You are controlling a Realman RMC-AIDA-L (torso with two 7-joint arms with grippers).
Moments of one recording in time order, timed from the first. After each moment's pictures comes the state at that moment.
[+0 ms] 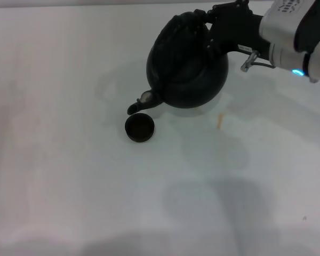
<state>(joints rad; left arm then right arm) -0.31 -2.08 -0.57 -0.12 -1.38 -1.11 2.67 0.21 2.02 -1.81 -1.41 -1.84 -0.50 1.80</state>
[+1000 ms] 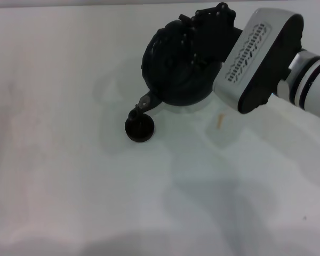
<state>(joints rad) -0.31 -2.08 -0.57 -0.12 -1.38 -1.11 2.67 0.18 2.02 -2.05 -1.39 -1.84 -0.16 1.49</state>
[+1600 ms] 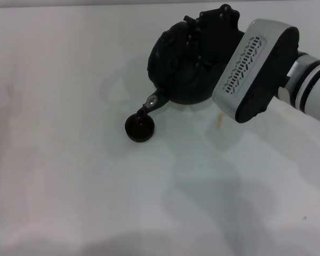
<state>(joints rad) -0.30 -2.08 -0.58 -0.13 -1.39 -1.10 2.67 0.17 2.02 -2.06 -1.38 -1.84 -0.11 1.40</state>
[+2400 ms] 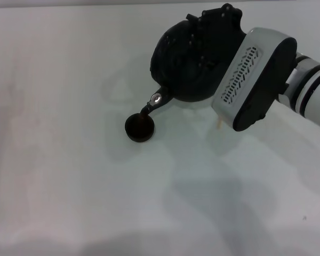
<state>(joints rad) -0.31 -2.08 -0.58 -0.13 -1.38 -1.10 2.67 0.15 2.01 -2.10 -1.39 -1.84 -0.05 1.34</state>
